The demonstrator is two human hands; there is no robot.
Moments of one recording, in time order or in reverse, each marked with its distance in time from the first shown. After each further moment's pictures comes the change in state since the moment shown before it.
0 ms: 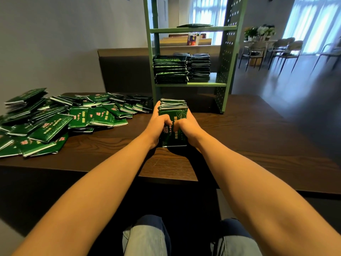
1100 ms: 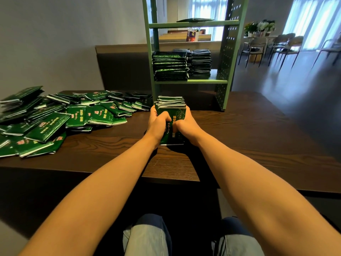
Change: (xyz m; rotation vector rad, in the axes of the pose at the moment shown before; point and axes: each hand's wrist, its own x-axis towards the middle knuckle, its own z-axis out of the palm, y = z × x) left_hand 0.006 -0.008 0.004 -0.071 0.134 0.088; right_hand 0.006 0.003 0.004 -0.087 -0.024 0.010
